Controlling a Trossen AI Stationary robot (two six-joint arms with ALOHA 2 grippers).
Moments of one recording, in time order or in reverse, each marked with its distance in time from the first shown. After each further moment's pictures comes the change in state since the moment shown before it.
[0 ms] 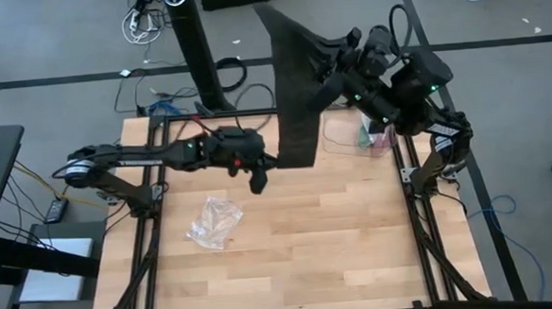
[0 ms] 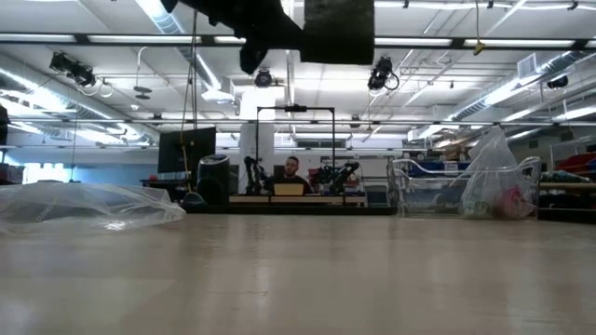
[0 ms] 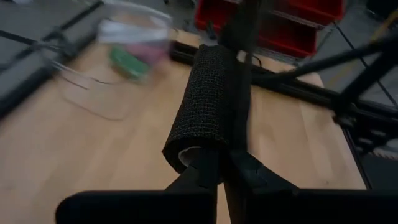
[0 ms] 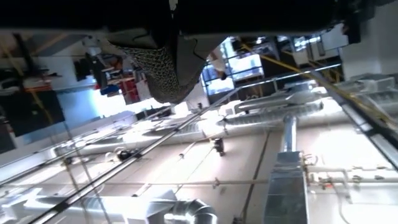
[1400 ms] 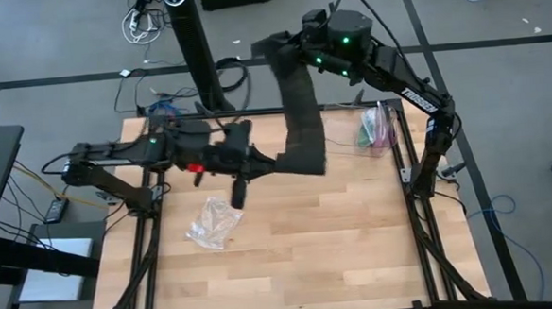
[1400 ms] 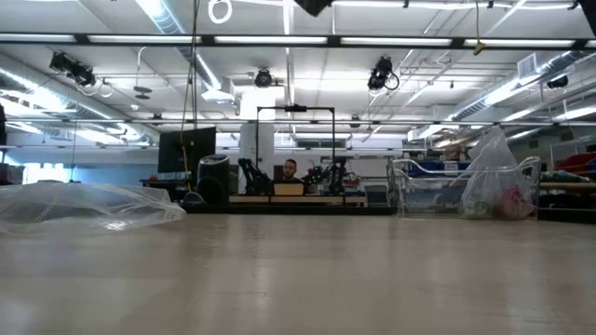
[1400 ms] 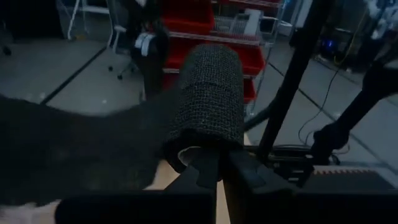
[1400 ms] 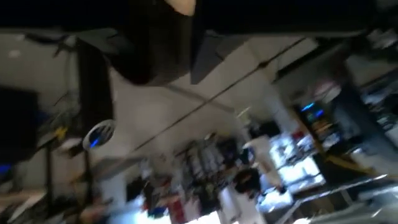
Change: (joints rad) left arm -0.222 -0.013 0.498 -0.236 -0.072 0.099; right arm -0.469 0.047 -0.042 -0.619 -0.369 0.407
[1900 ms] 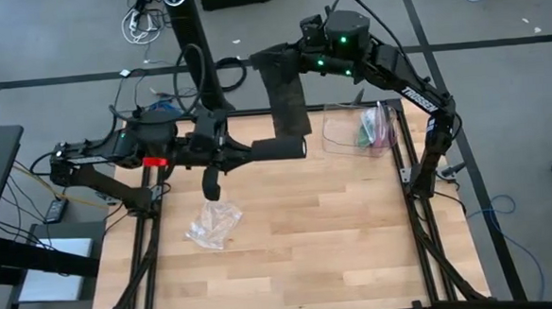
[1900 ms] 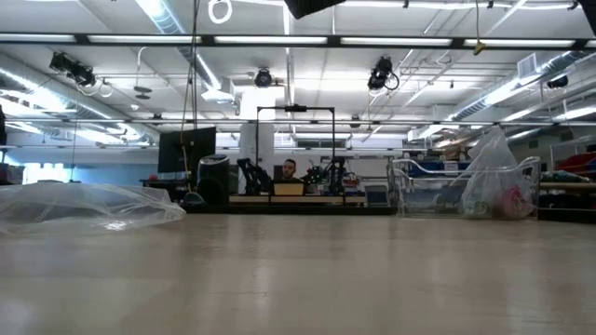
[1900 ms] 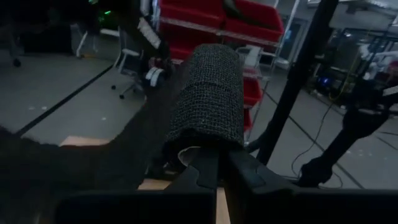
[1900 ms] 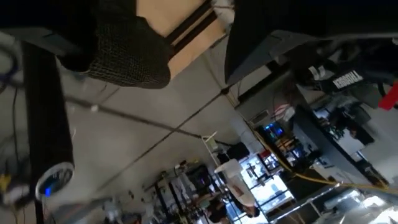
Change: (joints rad) left arm -0.020 -0.120 -0.001 -0.008 -0.045 -0.075; right arm -0.018 -0.002 0.000 -0.079 -0.175 0.154
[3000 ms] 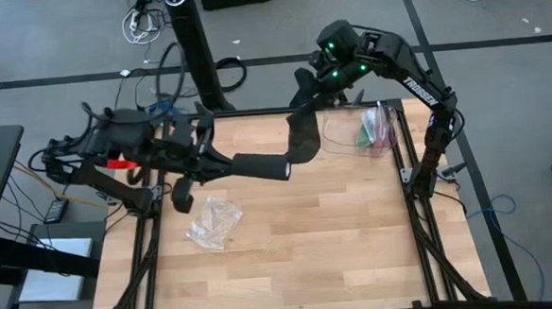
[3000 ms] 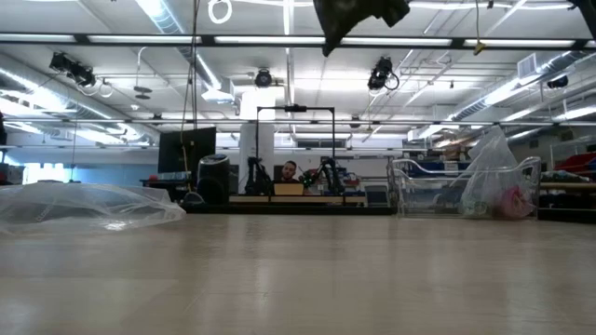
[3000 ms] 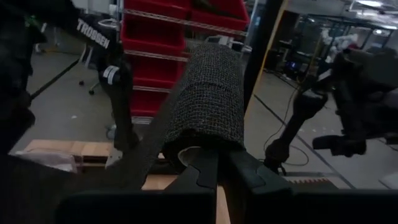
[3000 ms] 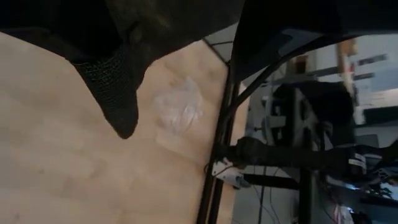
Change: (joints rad) left arm -0.087 -0.002 0.174 -0.203 0.042 0.016; right arm -0.123 0.003 0.000 -0.658 -0.547 0.456
